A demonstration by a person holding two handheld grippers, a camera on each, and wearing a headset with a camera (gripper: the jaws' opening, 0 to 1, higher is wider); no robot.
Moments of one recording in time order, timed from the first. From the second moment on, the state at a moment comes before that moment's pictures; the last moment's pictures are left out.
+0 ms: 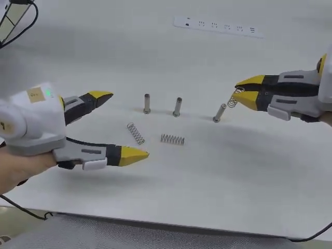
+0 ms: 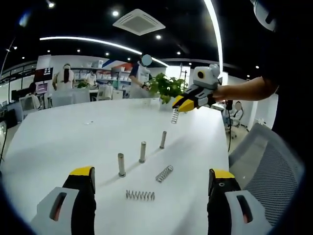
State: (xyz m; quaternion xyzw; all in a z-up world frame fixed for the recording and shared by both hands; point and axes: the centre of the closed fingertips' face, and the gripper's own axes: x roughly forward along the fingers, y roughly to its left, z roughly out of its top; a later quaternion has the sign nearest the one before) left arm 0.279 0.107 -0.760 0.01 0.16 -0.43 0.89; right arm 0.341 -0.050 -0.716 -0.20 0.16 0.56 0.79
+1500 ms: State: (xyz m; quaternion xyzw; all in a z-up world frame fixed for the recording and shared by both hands) left arm 0.280 0.104 -0.762 0.00 0.17 -0.43 0.89; right arm 0.362 -0.050 -0.737 -0.19 0.19 0.53 0.80
